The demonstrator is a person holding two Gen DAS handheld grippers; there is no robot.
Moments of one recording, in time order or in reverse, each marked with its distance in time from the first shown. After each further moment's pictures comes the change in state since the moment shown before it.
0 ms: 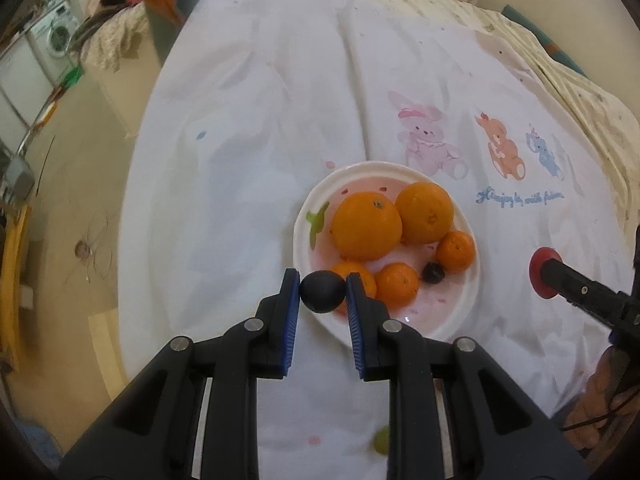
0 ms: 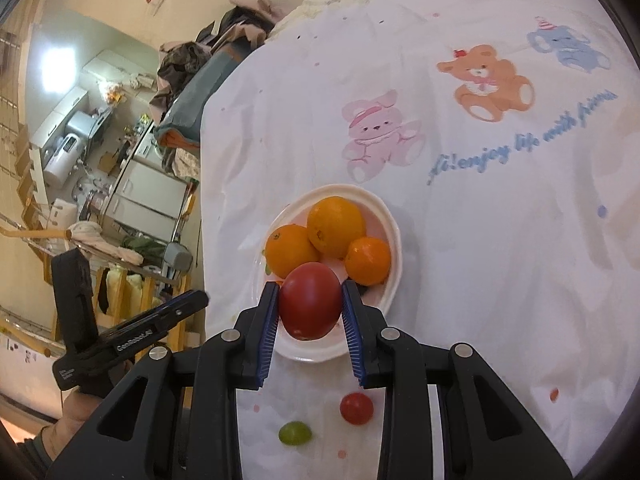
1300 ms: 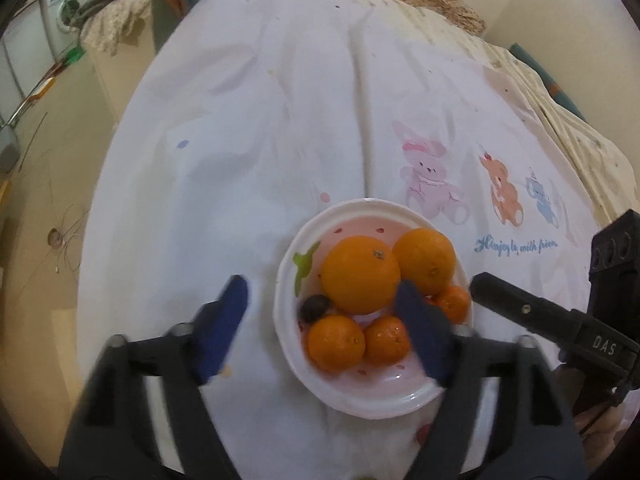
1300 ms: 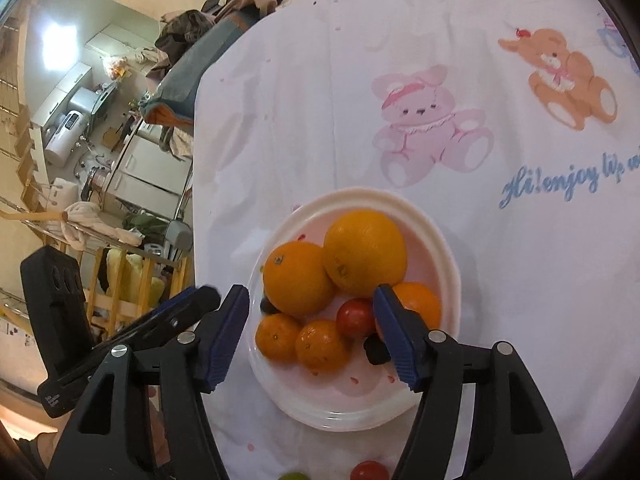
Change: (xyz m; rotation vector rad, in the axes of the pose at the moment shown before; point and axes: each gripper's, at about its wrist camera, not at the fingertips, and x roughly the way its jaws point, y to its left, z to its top) left arm 0.025 0.012 0.016 -0.132 -0.073 -0.091; right arm 0.071 0.005 0.027 -0.037 0.073 0.022
